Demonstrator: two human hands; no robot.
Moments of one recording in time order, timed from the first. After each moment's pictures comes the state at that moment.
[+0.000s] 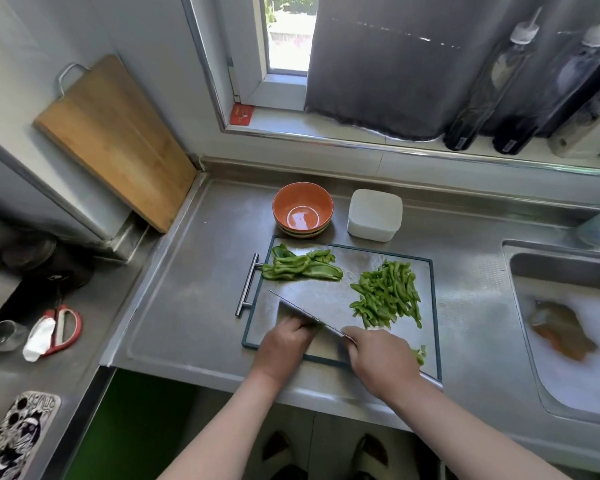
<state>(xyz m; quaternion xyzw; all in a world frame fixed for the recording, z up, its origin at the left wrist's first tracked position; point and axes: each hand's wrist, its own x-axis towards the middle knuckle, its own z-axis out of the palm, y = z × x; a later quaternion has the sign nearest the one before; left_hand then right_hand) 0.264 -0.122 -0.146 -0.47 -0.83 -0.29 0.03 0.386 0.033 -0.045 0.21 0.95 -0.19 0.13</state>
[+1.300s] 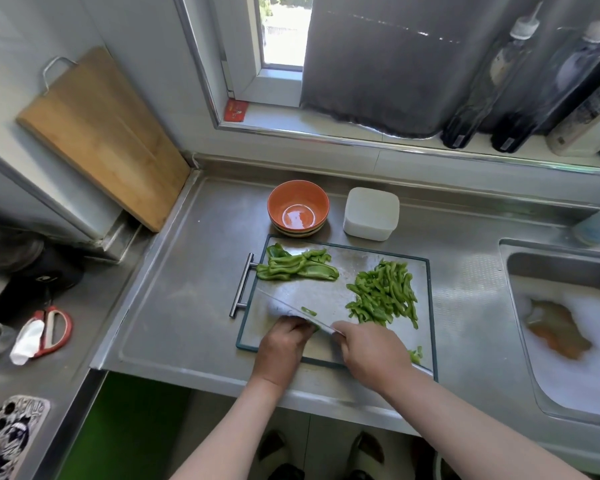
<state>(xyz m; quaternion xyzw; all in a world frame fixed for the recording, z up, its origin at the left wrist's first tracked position) 0.272 -0.116 -0.154 -0.41 -0.83 -0.37 0.05 0.371 0.043 -0.052 0.17 0.95 -0.21 0.16</state>
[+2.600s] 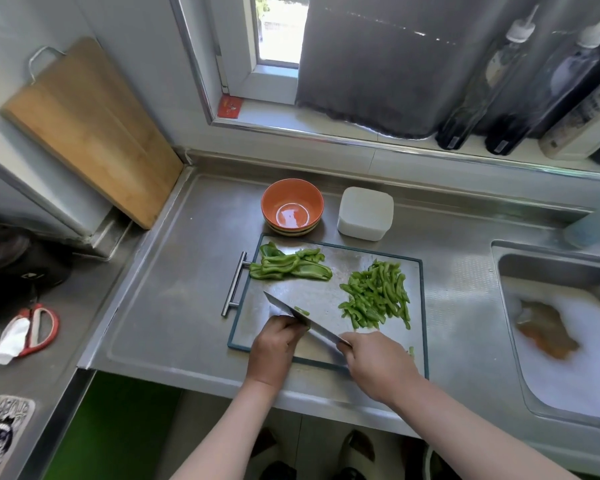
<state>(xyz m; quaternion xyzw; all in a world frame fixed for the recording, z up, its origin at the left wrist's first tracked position) 0.277 -0.112 -0.156 -0.36 -0.84 -0.40 0.06 0.390 0.050 -0.043 0.21 0.92 -0.25 0.20</state>
